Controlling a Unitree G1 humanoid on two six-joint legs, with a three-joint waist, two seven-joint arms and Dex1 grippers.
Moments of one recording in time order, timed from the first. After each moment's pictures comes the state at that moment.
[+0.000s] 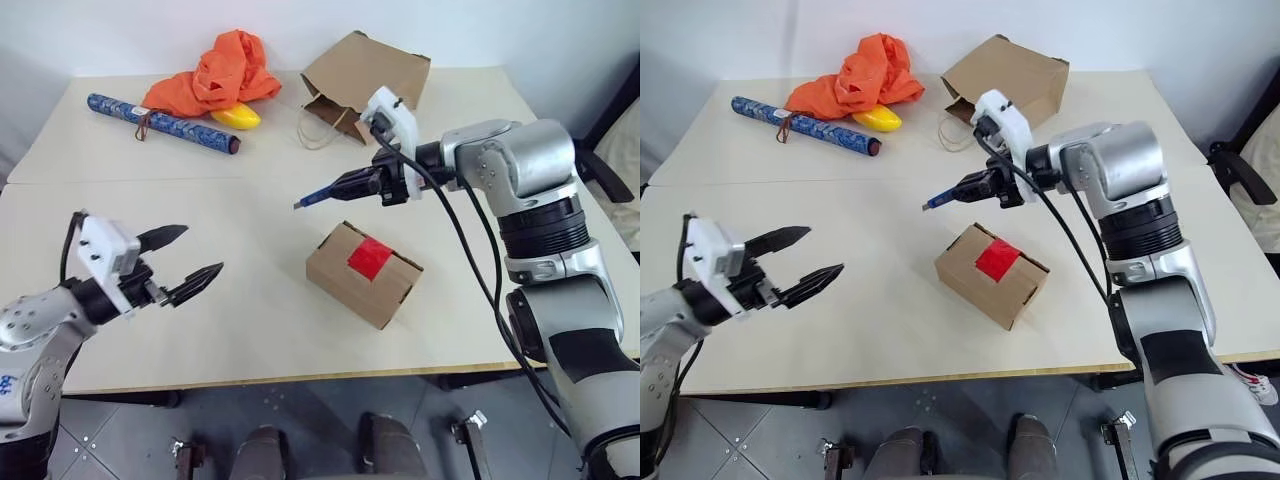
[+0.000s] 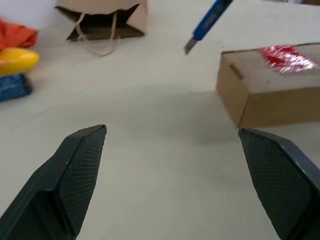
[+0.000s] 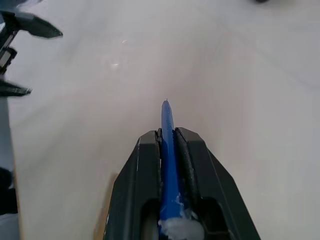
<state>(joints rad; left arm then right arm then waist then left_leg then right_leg) -0.13 0.75 0.32 -0.37 -0.59 0.46 -0.71 -1.24 -0.50 0.18 0.27 0.36 1.13 1.04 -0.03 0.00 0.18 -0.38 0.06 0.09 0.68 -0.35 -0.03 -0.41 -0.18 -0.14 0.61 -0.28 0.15</state>
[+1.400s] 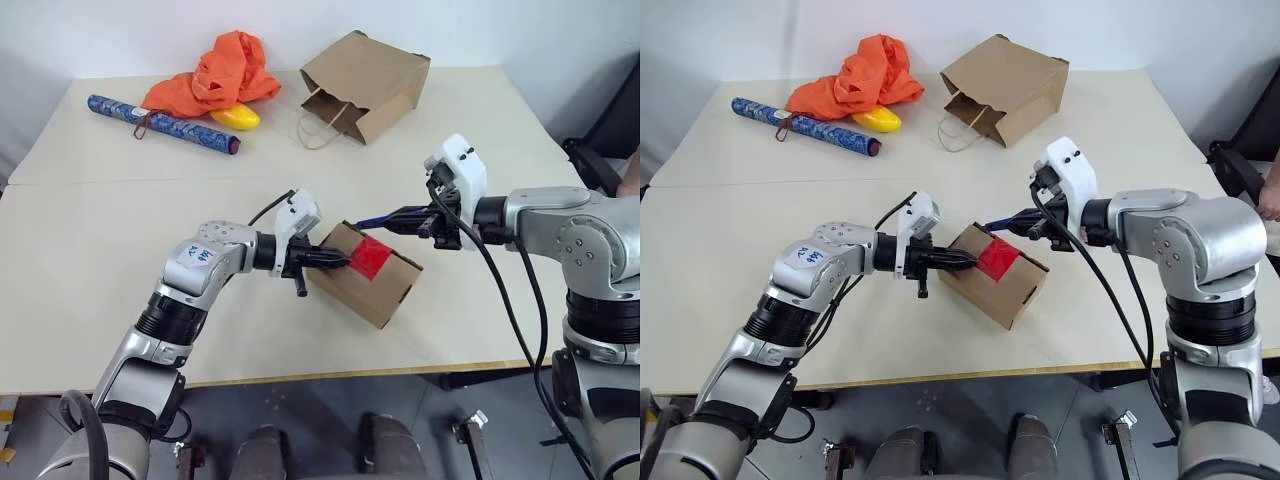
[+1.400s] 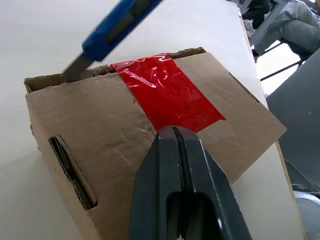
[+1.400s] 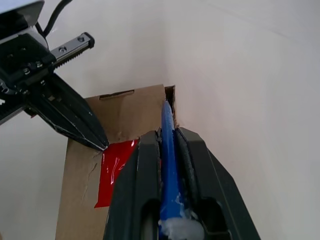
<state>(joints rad) -0.79 0.45 -0.25 0.10 -0.39 0.74 -0.94 -0.86 -0.66 -0.02 -0.28 0.58 1.41 0.69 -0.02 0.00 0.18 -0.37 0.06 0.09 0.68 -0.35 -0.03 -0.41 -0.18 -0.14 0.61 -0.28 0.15</state>
